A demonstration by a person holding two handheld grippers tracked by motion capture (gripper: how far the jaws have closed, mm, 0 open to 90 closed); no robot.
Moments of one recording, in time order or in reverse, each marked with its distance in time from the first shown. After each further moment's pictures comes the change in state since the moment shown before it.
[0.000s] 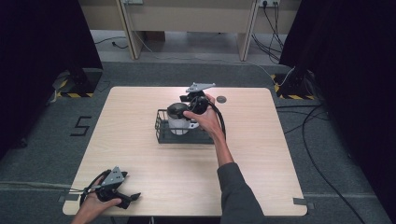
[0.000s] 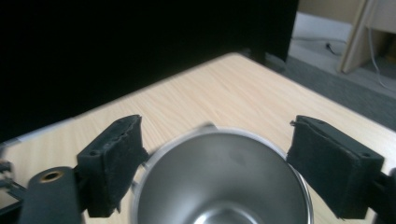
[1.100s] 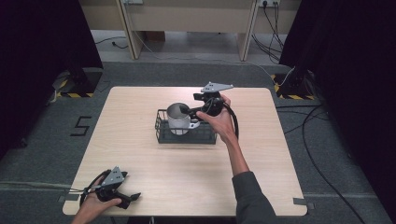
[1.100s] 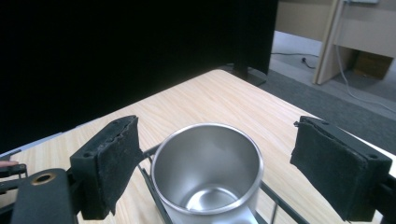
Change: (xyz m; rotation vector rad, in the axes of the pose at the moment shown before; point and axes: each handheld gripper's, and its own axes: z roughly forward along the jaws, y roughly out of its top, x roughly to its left) left arm 0.000 0.000 0.000 0.000 0.001 0.001; right arm 0.008 -0.002 -0.059 -0.059 -0.082 0.011
